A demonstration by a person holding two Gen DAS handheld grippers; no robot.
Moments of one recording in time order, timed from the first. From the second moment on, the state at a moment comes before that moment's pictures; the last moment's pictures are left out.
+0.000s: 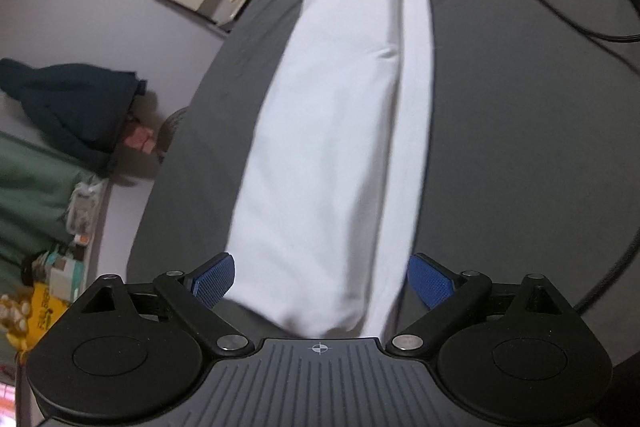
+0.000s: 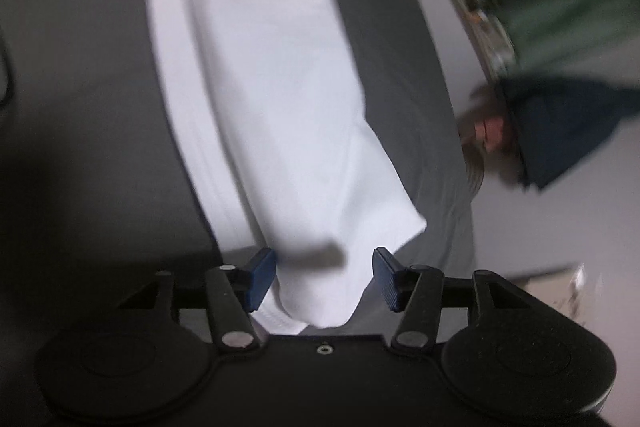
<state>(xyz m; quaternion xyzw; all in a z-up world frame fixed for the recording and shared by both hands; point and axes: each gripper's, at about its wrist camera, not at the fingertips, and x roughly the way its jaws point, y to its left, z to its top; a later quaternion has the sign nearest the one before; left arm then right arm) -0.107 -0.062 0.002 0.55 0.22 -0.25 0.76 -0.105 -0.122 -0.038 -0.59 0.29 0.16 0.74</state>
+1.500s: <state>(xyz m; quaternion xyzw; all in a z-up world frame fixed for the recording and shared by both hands) -0.108 -0.060 -0.019 0.56 0.30 -0.30 0.72 -0.116 -0.120 -0.066 -0.60 0.30 0.20 0.72</state>
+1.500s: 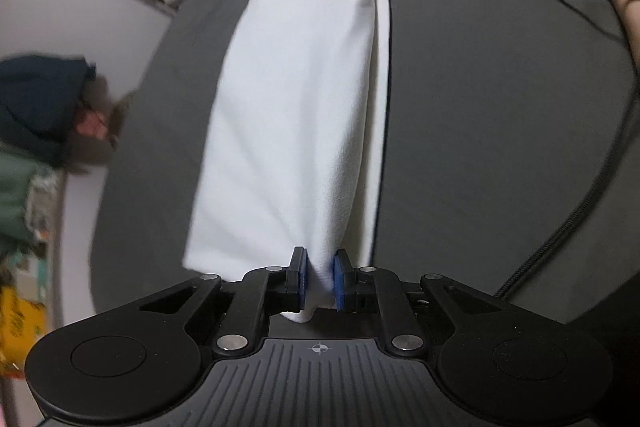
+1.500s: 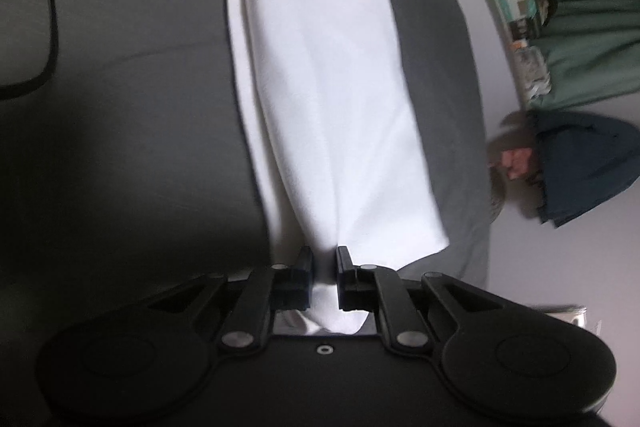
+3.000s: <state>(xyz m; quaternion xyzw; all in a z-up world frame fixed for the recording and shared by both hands) 0.045 -0.089 -0.041 -0.06 0.34 -0.16 0.92 0.025 -0.160 -0.044 0.06 0.31 0.08 0.95</state>
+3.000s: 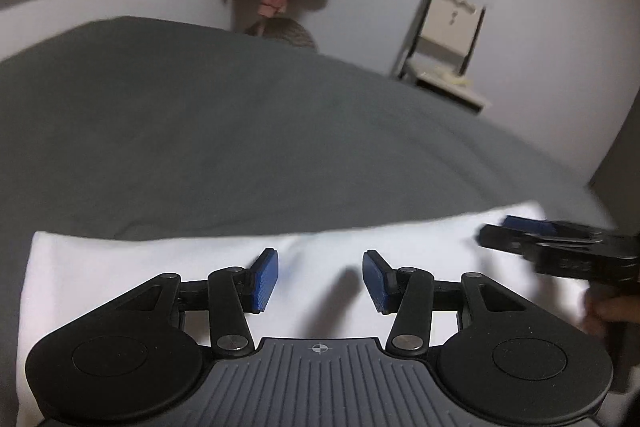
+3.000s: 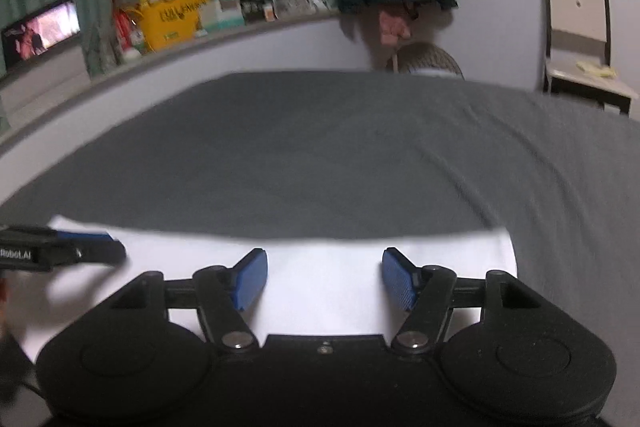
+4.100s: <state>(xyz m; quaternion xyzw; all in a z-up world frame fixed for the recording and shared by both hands) -0.045 -0.119 -0.015 -0.01 0.26 -0.13 0.96 -0.028 -0.214 -0.010 0.10 0.33 -0.04 0.94</state>
